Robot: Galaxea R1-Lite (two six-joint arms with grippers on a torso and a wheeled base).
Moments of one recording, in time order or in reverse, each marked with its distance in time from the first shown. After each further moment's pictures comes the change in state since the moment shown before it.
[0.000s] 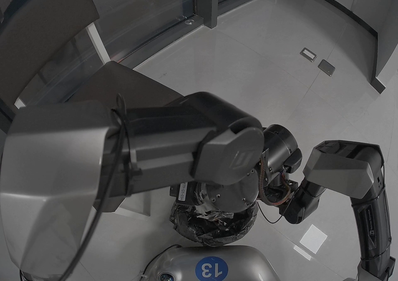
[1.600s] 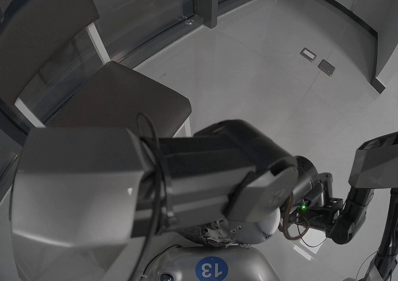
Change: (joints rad) left arm -0.097 0.030 0.020 0.043 0.008 -0.048; right arm -0.042 -0.327 0.620 -0.088 -0.033 0.334
